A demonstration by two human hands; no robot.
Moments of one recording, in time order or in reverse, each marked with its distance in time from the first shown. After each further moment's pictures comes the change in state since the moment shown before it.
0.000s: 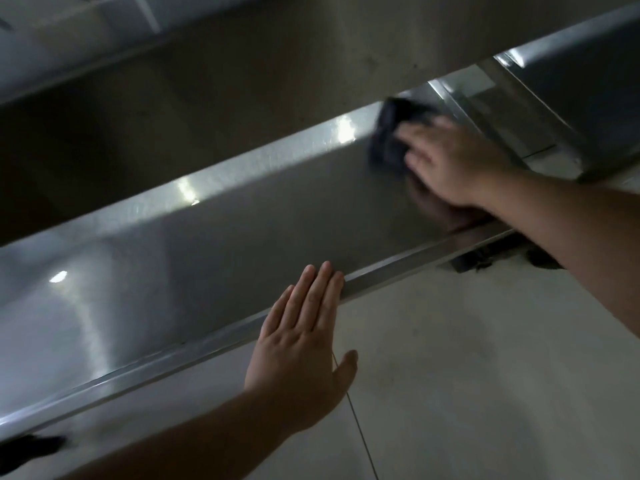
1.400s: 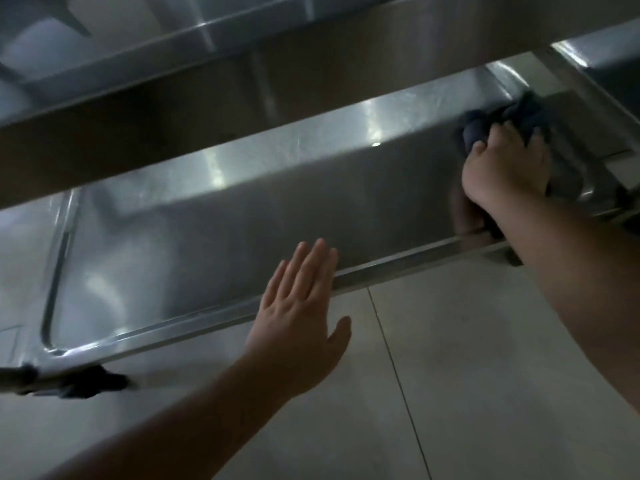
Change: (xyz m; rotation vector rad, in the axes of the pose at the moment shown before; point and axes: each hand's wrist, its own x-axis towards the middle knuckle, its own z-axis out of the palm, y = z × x) left_hand -0.058 -0.071 -0.022 -0.070 0.054 -0.100; right_hand -0.005 -0.073 0.026 -0.001 0.118 0.664
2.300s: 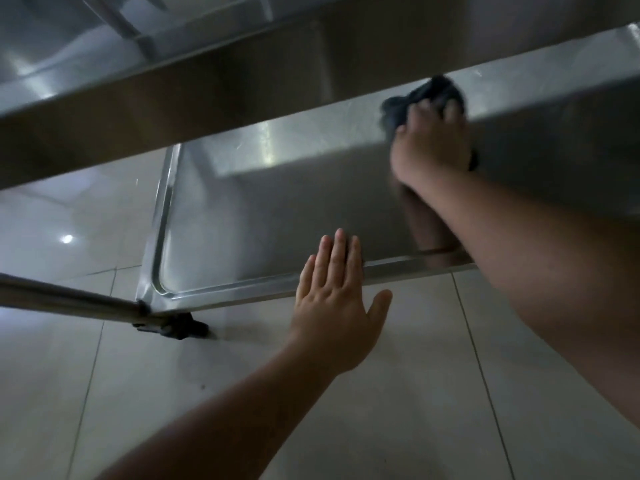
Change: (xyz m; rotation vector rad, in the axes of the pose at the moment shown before) left_hand -0.045 -0.058 0.008 -0.029 -0.049 -0.302; right_hand -0.080 -0.218 0.055 0.043 -0.138 -0.360
